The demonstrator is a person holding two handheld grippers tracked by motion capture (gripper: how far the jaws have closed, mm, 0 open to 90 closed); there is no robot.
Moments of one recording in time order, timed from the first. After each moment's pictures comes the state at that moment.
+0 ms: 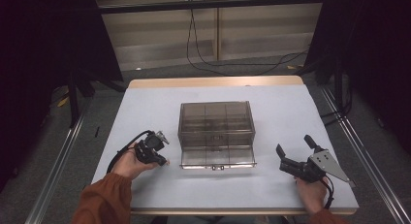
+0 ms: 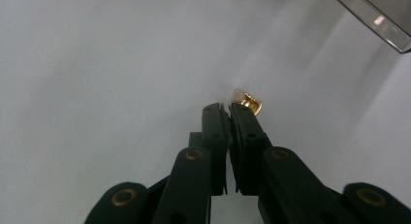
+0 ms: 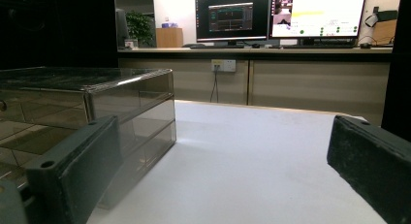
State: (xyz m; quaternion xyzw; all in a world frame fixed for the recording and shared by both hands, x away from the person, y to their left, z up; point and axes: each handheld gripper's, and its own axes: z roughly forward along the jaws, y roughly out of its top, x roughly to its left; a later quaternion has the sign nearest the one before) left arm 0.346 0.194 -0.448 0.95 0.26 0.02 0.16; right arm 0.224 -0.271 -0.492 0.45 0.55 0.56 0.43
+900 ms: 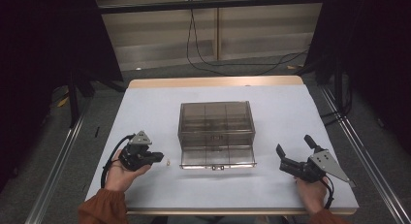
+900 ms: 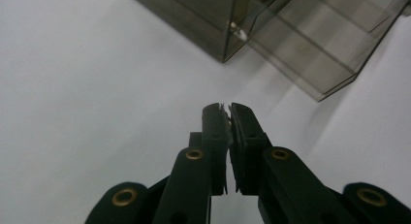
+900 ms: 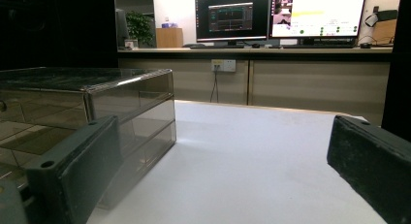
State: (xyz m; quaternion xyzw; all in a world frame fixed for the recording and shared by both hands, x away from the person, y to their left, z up) left arm 0.313 0.226 -0.431 0.89 0.30 0.08 0.34; right arm 0.224 -0.271 -0.492 0.45 0.55 0.56 0.43
